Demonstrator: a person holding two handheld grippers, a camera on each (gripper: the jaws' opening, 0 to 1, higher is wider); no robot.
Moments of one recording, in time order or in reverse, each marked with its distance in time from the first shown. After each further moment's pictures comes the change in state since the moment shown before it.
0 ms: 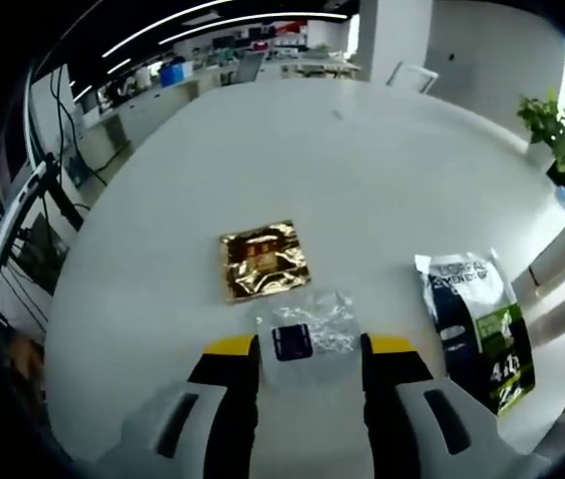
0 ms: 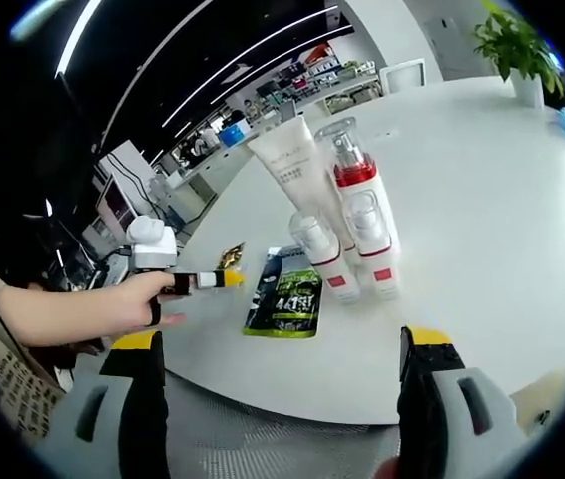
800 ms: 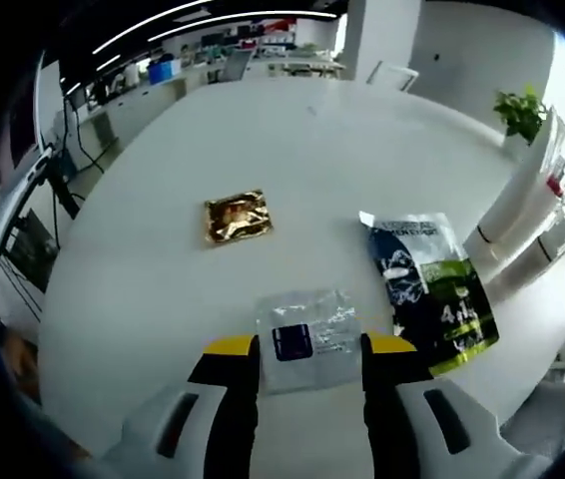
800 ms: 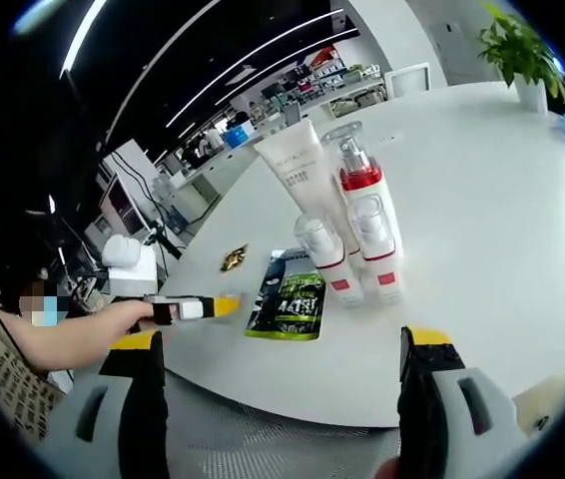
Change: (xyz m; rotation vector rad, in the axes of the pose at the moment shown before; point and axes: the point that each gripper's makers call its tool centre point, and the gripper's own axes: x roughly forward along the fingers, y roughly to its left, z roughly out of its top) left arm -0.045 -0.032 -0.043 0.015 0.012 -0.072; right arm -0.001 0.003 0.002 -0.018 -0.010 0.013
